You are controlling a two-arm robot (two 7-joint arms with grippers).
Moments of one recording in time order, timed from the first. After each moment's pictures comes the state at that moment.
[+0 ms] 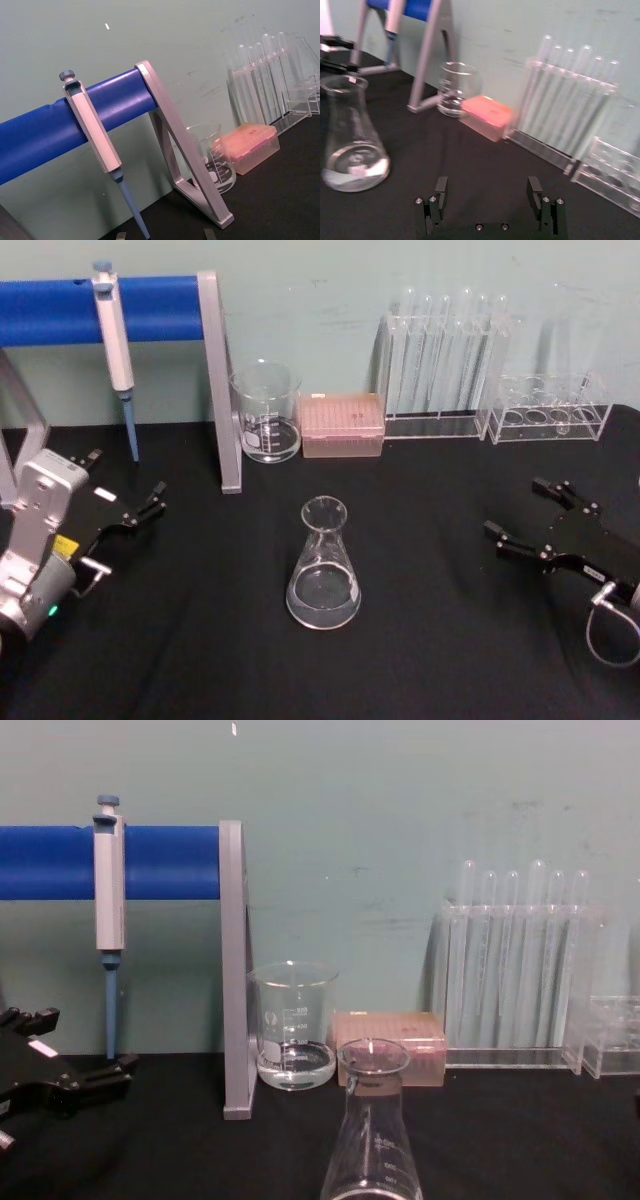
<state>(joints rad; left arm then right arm) -0.20 0.60 0.45 -1.41 -0.25 -0.12 0.03 0.07 0.72 -0.33 -1.53 0.46 -0.14 0.38</state>
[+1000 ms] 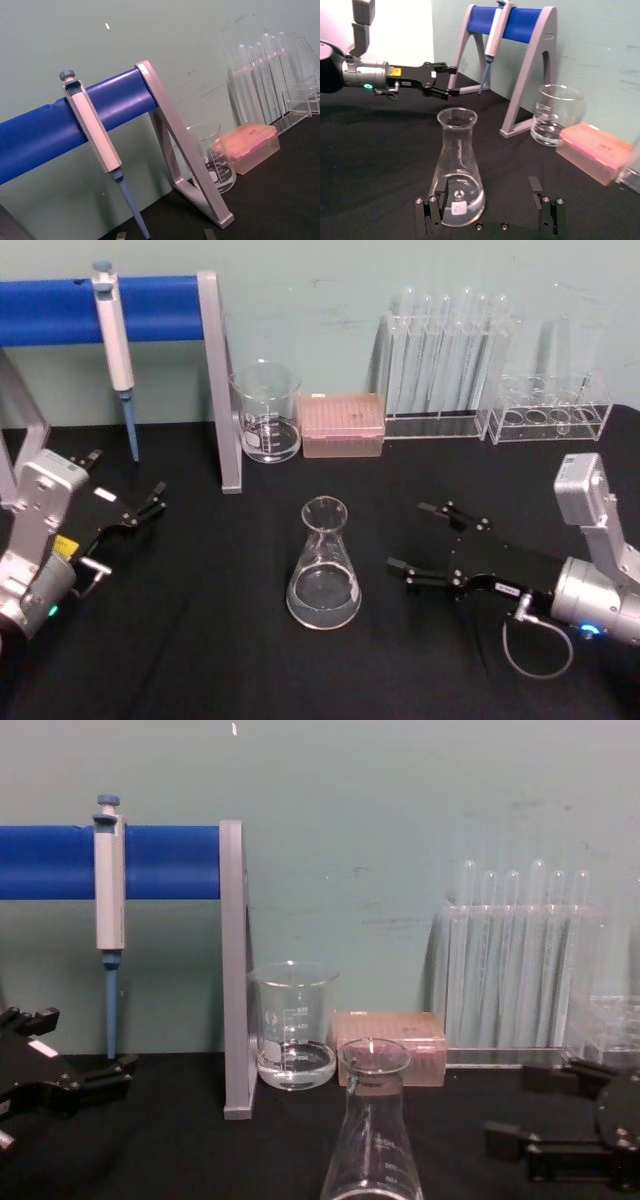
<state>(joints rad) -0.20 0.60 0.45 -1.41 -0.25 -0.12 0.03 0.21 0.61 -0.44 -1.46 0.49 -0.10 0.70</state>
